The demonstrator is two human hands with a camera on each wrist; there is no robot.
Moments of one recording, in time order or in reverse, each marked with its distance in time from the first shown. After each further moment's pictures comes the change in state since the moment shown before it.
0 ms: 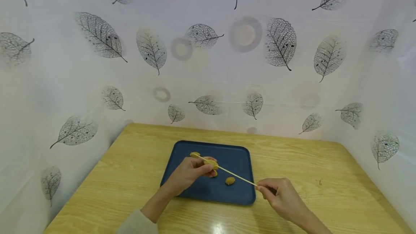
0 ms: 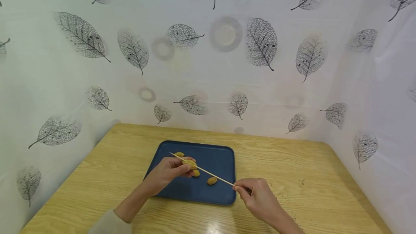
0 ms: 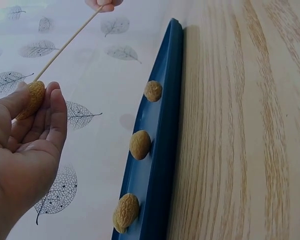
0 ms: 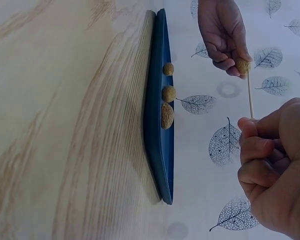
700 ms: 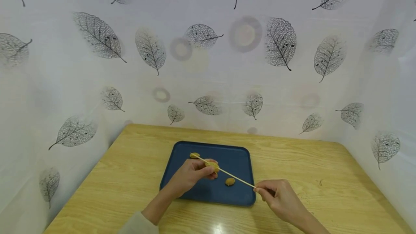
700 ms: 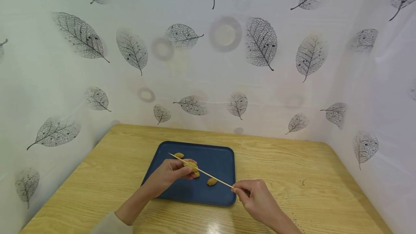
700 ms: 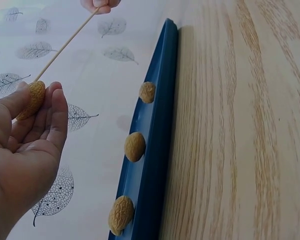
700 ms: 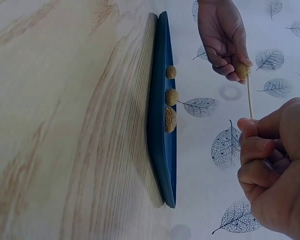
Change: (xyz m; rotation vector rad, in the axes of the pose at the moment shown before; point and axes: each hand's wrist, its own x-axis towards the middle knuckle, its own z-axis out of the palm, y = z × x) left_hand 0.004 -0.003 0.004 -0.002 -0.008 -0.009; right_hand 0.000 0.001 0.003 0.036 -0.025 0.041
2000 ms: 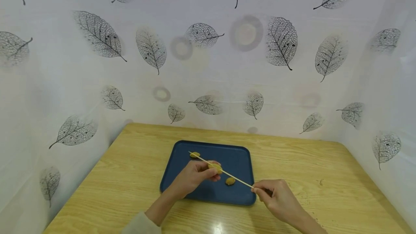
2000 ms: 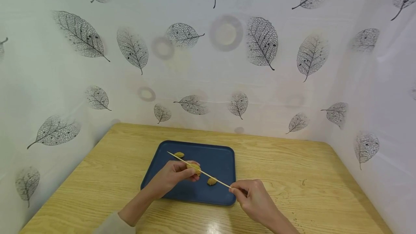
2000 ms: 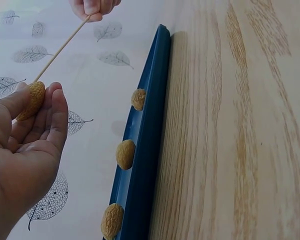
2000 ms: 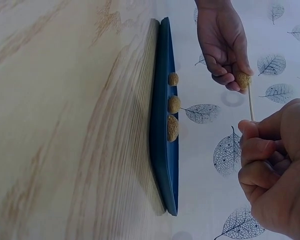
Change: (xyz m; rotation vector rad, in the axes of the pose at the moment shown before) left_hand 0.001 -0.004 0.007 -0.060 -0.032 -0.007; right_hand 0.004 -0.007 0.003 0.051 -0.044 0.038
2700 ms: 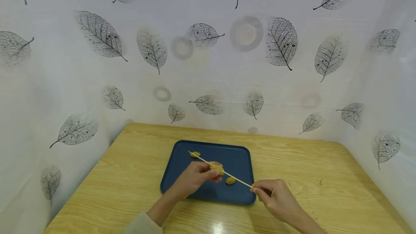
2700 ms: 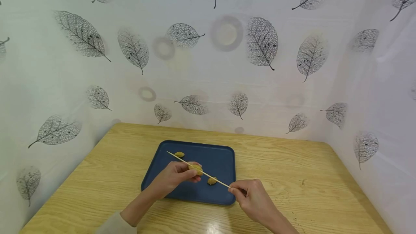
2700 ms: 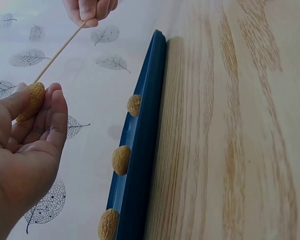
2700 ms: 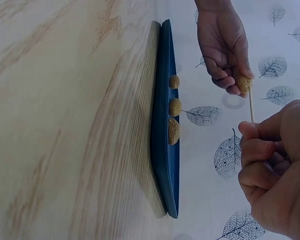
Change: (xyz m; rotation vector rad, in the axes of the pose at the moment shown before) left_hand 0.000 -0.002 0.004 0.017 -0.011 0.001; right_hand 0.000 0.000 0.003 -0.015 0.005 -0.005
